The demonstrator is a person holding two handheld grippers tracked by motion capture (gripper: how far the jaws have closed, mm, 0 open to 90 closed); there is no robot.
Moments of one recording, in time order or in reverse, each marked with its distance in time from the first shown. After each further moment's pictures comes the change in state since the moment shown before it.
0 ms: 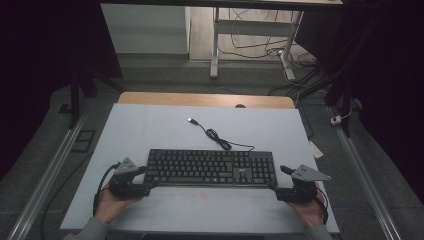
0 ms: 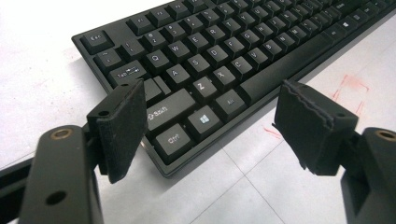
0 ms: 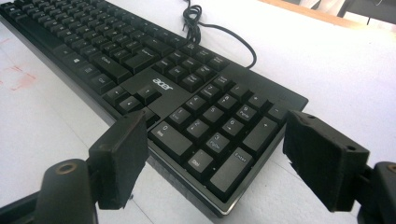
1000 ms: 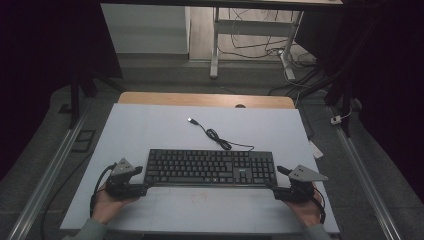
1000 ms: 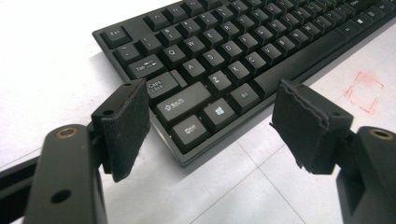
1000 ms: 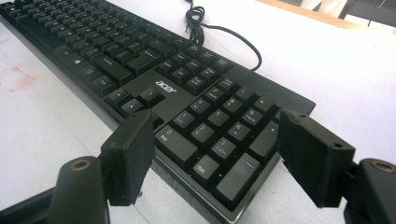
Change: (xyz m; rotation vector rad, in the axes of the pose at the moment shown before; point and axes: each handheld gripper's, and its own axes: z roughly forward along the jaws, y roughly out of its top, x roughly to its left) left arm 0.005 -0.004 -0.007 -0.007 0.040 -0.004; right arm 0.005 0.000 0.007 -0.009 0.004 -0.013
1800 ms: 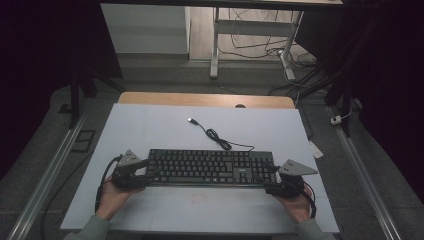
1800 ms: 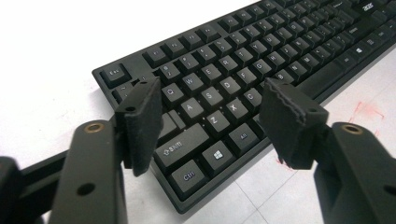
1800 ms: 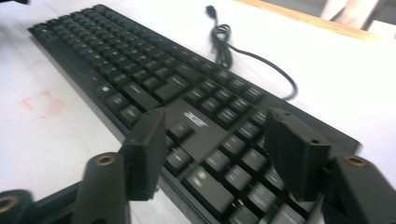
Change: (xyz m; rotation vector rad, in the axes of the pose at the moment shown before) left arm -0.003 0.025 0.011 -0.011 0.005 0.010; right arm 0.015 0.024 0.019 -0.015 0.078 0.000
